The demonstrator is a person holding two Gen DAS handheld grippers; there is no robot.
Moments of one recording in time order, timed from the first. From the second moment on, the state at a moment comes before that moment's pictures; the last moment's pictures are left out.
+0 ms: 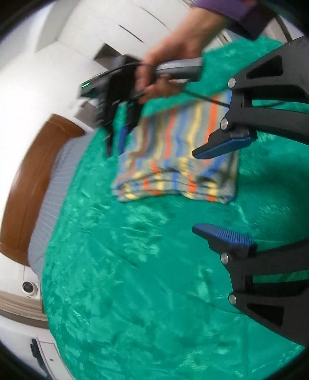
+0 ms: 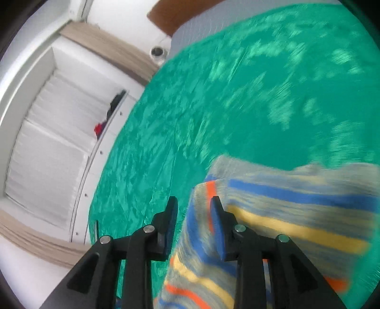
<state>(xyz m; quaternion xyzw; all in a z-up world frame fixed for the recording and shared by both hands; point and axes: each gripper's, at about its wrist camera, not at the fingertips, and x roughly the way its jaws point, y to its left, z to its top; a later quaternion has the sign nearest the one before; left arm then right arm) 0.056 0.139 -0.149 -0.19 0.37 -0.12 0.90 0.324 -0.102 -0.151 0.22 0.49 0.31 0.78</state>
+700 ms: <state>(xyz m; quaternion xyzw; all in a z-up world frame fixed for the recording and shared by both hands) 0.156 0.130 -0.153 -0.14 0.45 -0.17 0.86 0.192 -0.190 -0.139 0.08 0.46 0.25 0.85</state>
